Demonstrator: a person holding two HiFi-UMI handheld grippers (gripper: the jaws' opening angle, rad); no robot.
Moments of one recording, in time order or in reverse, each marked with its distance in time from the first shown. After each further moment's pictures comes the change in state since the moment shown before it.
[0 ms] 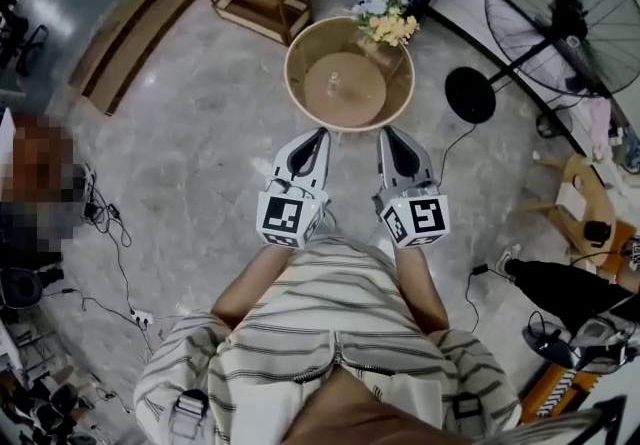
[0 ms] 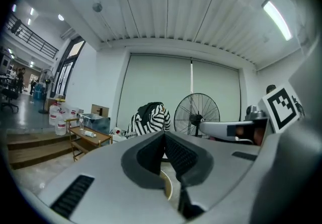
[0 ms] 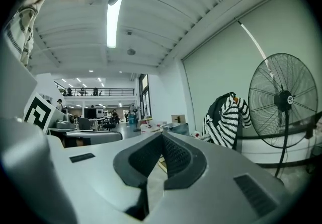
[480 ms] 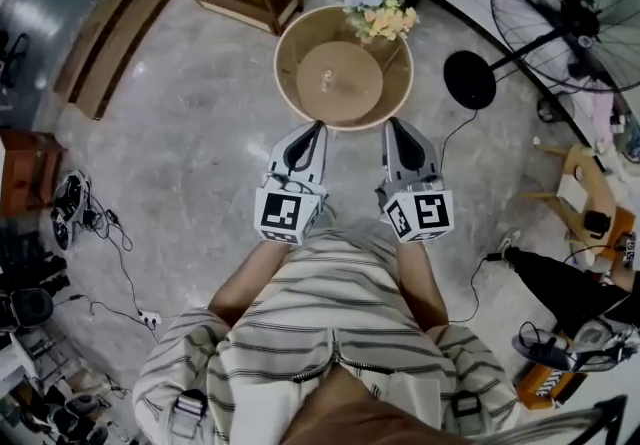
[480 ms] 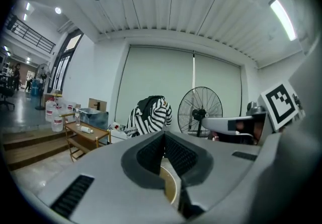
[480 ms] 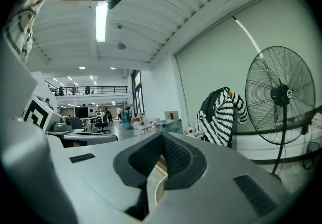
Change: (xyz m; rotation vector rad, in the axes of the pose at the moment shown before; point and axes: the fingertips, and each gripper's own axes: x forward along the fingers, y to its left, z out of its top) left arm 0.085 0.047 -0.022 -0.014 0.067 -0.015; right arm 0.074 -0.063 -0.016 0.028 0.038 -0.064
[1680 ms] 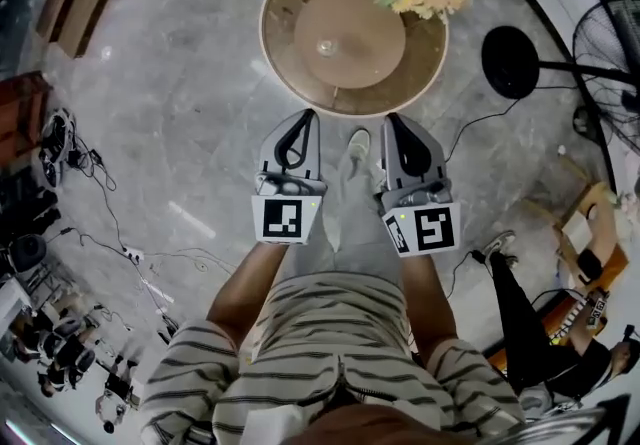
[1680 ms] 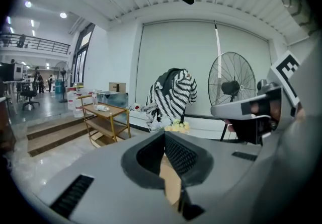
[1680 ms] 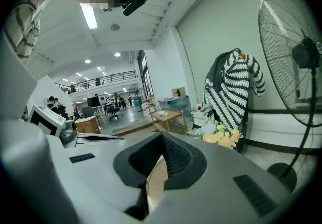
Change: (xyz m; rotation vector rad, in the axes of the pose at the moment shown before) left arm 0.164 0.063 -0.155 -0.036 0.180 0.268; right arm 0.139 -0.115 -0.138 0.042 0.230 0.175
